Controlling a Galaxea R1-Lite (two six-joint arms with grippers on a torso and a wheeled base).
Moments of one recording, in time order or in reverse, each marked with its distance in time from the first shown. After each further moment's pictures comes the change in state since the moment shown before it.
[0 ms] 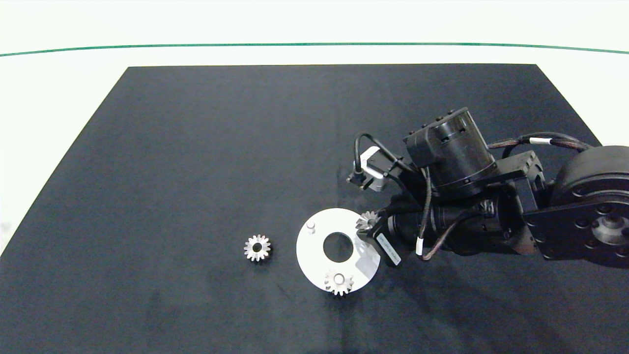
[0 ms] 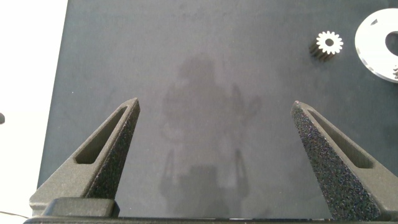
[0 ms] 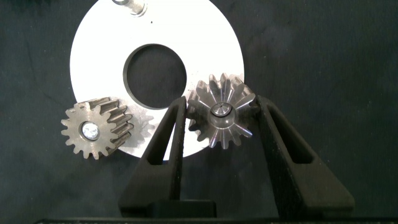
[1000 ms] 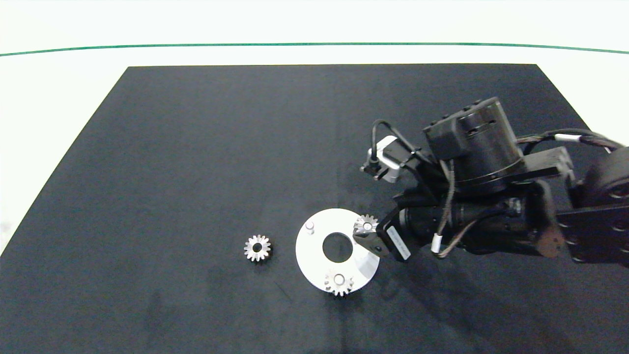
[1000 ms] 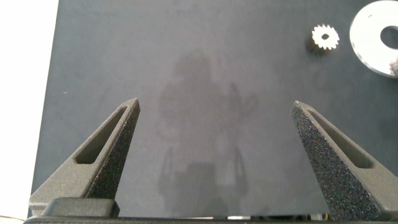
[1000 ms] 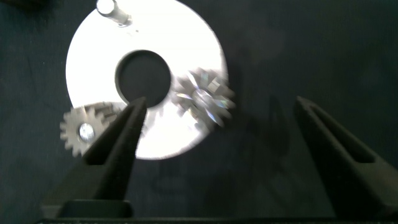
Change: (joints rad) left arm -0.037 0.009 0.018 -0.005 0.000 0.004; right arm -0.013 -0.102 0.062 -0.033 -0.037 0.033
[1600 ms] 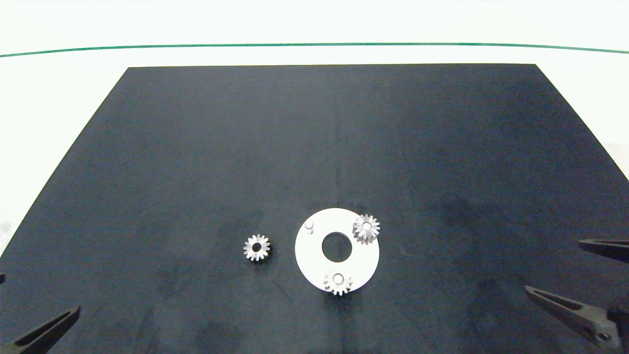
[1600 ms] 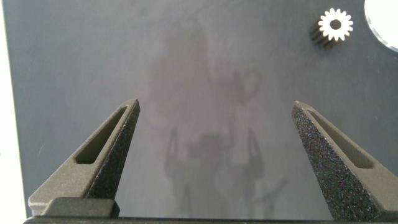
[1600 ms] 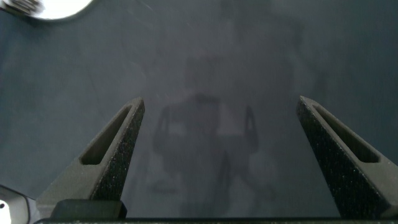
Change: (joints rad) left arm -0.115 0.400 0.064 -0.344 0.000 0.143; right arm -0.164 -0.696 0.527 0.056 -0.053 0.051
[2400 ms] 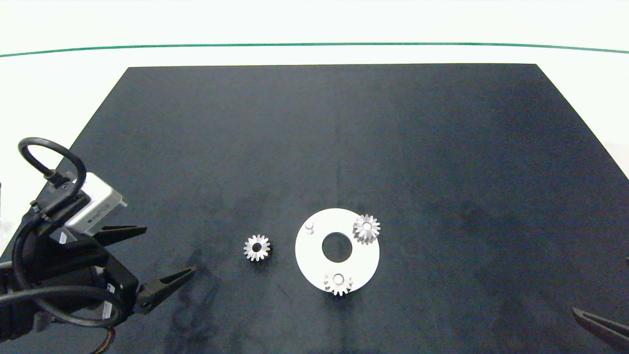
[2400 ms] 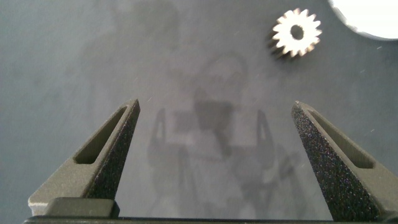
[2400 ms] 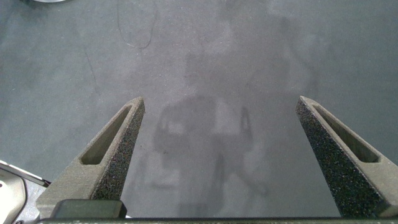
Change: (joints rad) left arm -0.247 0.445 -0.059 -0.238 0.009 0.103; right arm -0.010 -0.107 -0.021 0.124 -0.001 -0.016
